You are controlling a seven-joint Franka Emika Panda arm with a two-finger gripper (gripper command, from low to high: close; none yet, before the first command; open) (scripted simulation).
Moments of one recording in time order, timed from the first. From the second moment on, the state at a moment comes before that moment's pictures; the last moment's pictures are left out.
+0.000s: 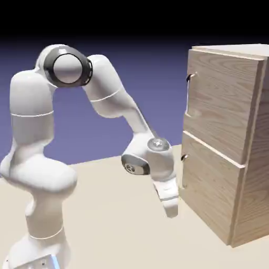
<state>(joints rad) 0.81 0.17 -0.77 -2.67 1.03 2.91 0.17</state>
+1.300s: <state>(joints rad) 1.99 1.30 -1.95 -2.43 2.62 2.70 -0.72</state>
